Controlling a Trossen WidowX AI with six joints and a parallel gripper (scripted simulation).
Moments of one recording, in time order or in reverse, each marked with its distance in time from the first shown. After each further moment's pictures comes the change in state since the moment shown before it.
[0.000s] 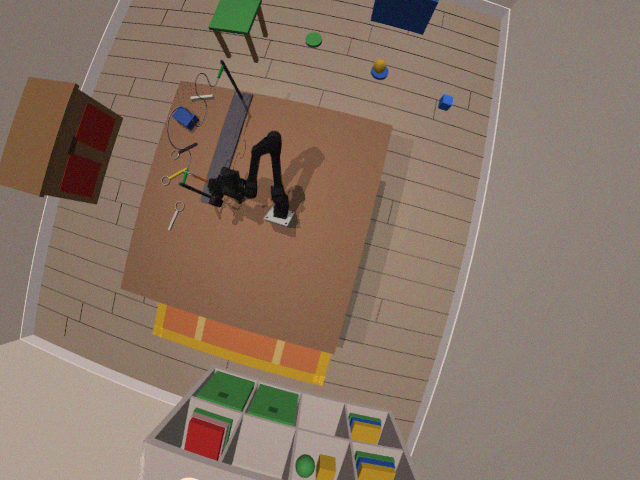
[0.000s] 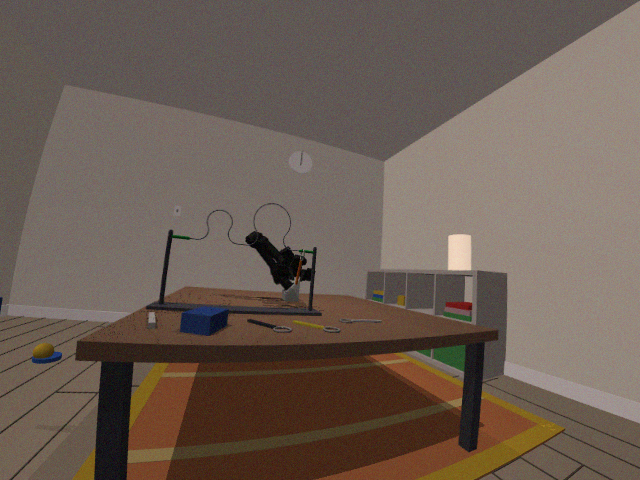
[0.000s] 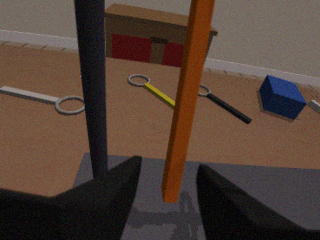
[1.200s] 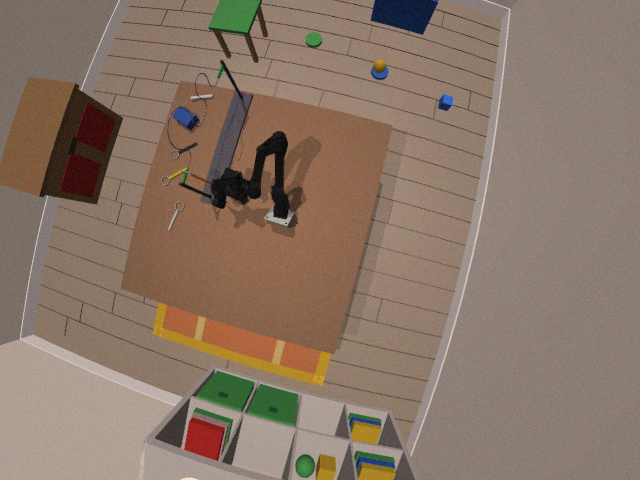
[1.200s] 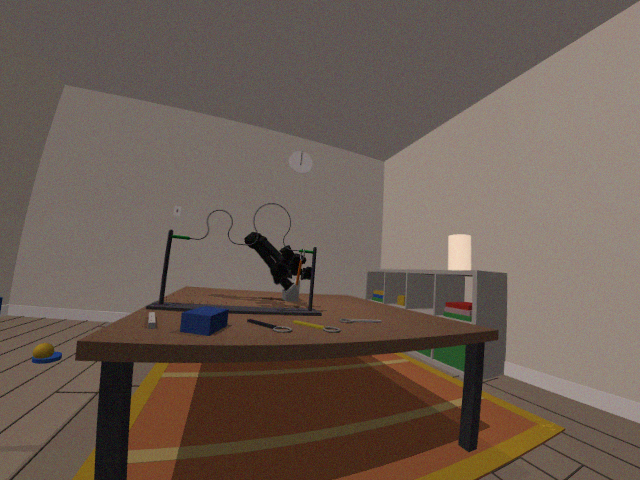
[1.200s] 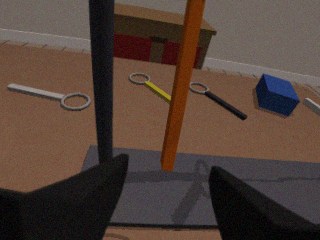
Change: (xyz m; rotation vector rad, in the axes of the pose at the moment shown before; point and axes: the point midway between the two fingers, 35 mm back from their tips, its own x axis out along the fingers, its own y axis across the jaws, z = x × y) arm -0.022 0.000 -0.002 -0.001 0.004 -0.002
